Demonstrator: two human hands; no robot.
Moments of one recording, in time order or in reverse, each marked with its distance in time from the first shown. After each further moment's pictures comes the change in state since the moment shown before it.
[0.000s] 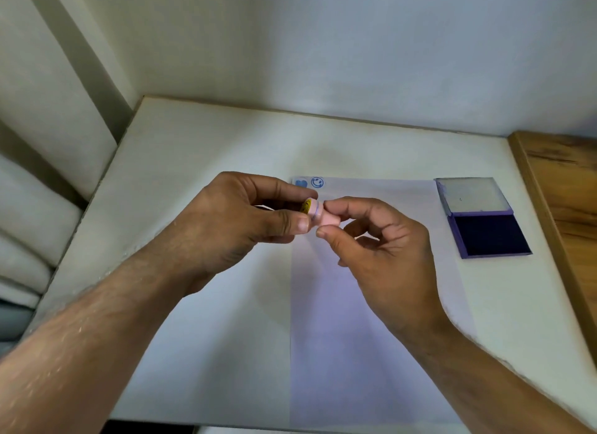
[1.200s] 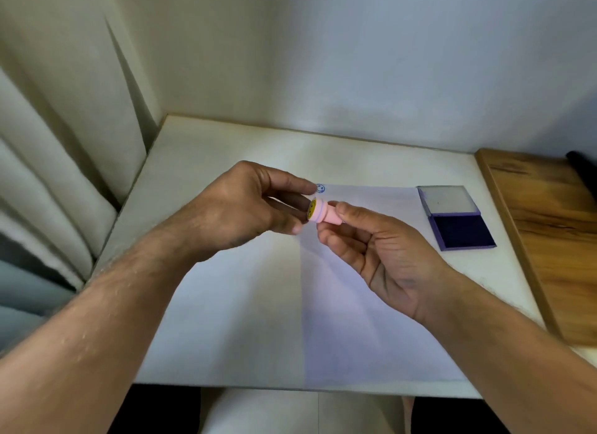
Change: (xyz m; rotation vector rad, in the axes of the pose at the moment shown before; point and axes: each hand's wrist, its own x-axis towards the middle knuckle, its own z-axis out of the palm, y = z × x) left_hand -0.024 0.020 -0.018 0.179 -0.046 0.087; right_hand -0.008 -0.049 -0.006 0.682 -0.104 0.703
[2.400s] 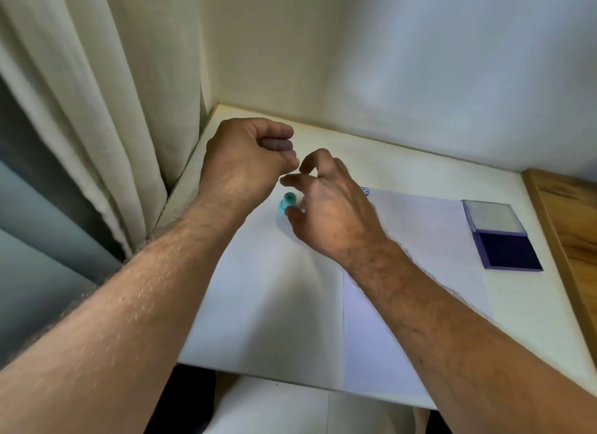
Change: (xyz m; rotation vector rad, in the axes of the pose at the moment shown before) left_hand 0.008 -0.021 -0.044 -0.121 0.611 0.023; right_hand 0.077 0.041 0.085 -1.771 0.054 -0.995
